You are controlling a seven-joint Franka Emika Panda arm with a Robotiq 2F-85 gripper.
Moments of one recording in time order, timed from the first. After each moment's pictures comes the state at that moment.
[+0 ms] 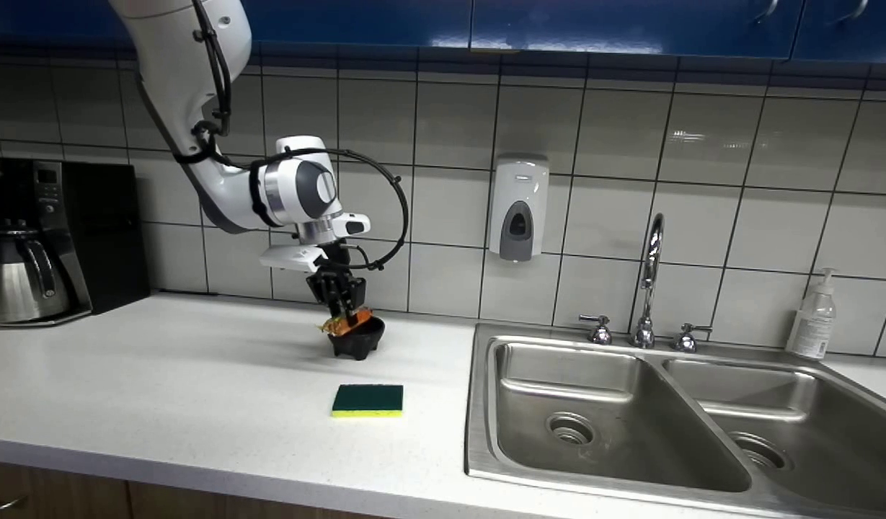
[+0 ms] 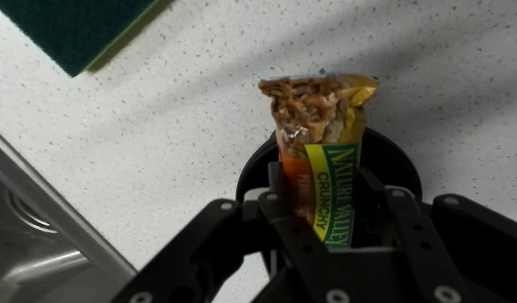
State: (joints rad) arm 0.03 0.29 -0.11 -2.14 -0.26 2.59 0.46
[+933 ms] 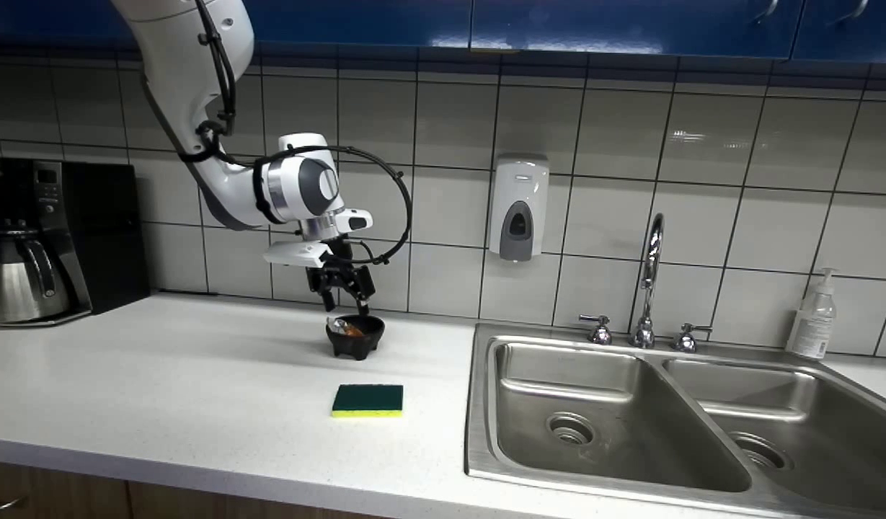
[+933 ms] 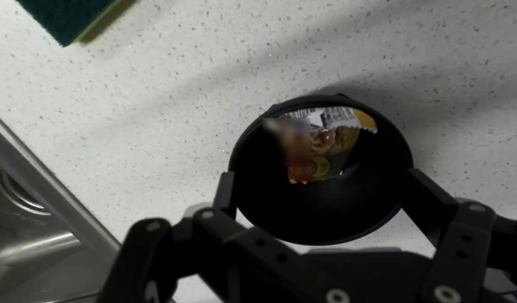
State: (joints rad) arm 0.04 0.30 -0.12 -2.11 -0.25 2.59 0.43
